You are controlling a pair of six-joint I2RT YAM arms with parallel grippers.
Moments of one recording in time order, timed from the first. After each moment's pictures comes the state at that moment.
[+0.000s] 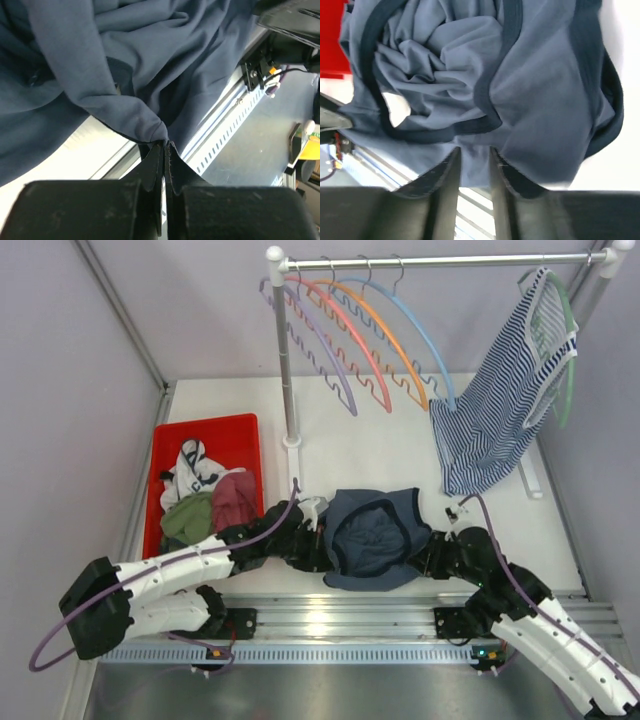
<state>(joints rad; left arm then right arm) -0.92 1.09 0.56 -0.18 0.34 -0.74 0.65 0.28 0.28 -0.65 -0.08 0.74</state>
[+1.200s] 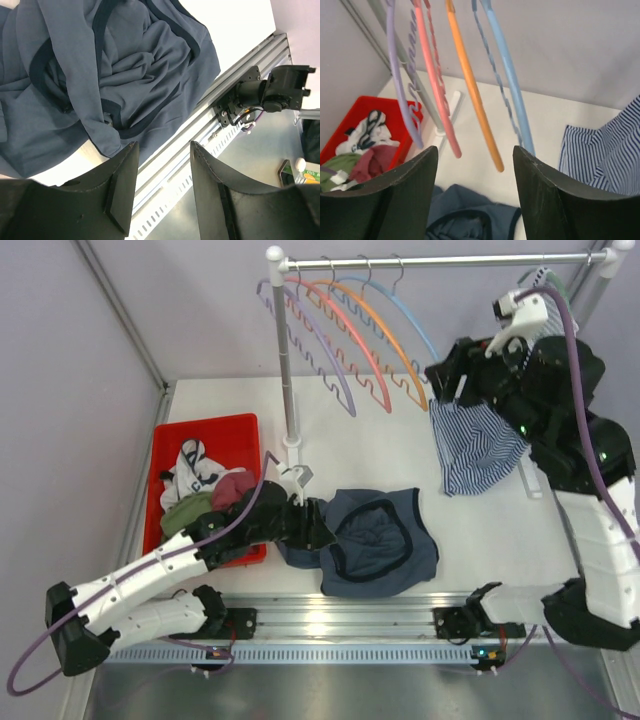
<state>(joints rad) -0.93 0.95 0.80 -0.44 0.13 -0.73 0.59 1.17 1.90 -0.86 0.19 0.17</state>
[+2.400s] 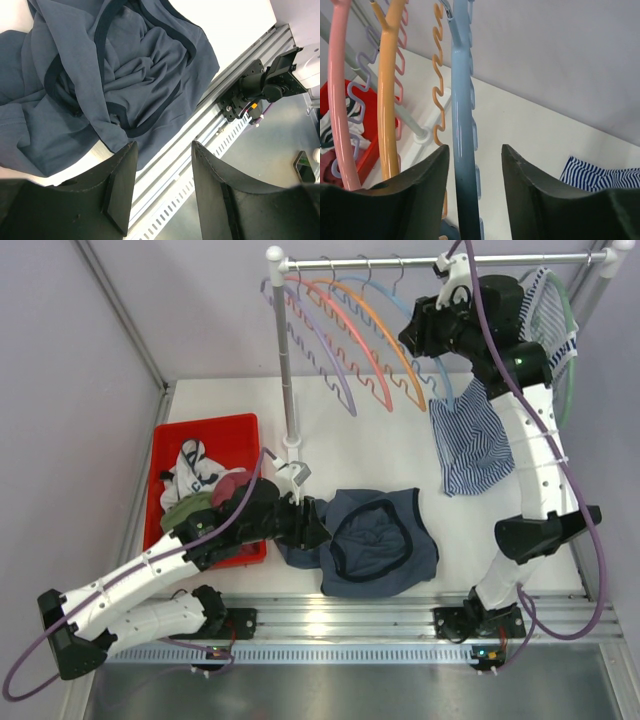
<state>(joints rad) -0.93 0.91 0.88 -0.53 0.12 -0.62 0.31 1.73 2.26 -0.77 -0.23 0.00</state>
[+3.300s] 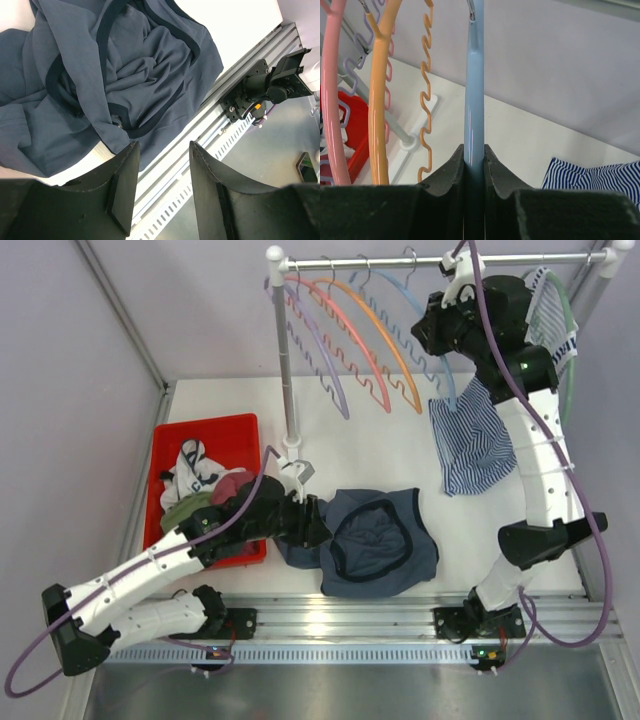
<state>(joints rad) -0.93 0.95 0.90 -0.53 0.12 -0.62 0.32 1.70 2.26 -0.76 -0.15 -0.03</state>
